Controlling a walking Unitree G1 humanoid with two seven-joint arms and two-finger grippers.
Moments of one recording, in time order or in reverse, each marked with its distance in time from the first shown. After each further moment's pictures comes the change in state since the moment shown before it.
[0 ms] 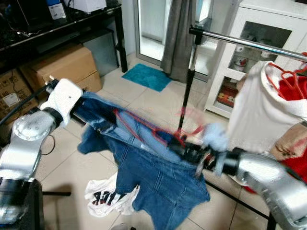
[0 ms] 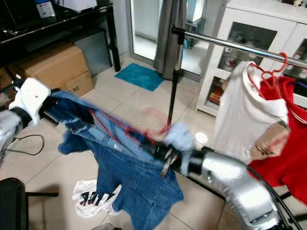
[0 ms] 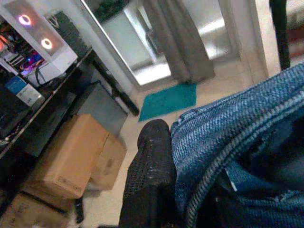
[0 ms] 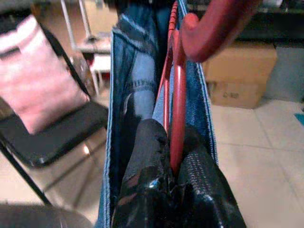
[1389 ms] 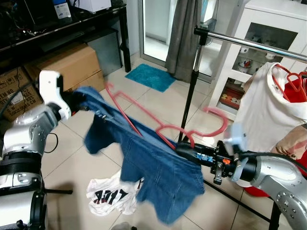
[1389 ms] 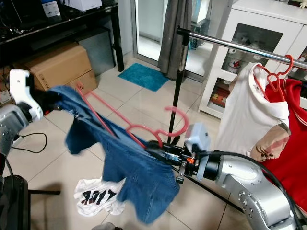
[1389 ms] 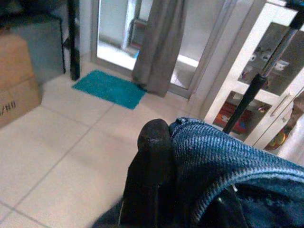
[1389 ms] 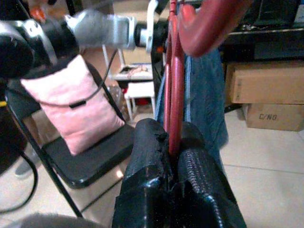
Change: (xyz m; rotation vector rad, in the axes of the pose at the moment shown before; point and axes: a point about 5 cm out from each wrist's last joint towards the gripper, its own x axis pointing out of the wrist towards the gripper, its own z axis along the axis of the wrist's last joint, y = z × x) left arm 0.025 0.015 -0.037 -0.727 0.029 -0.041; right arm -0.021 0.002 0.000 0.115 -0.139 0.110
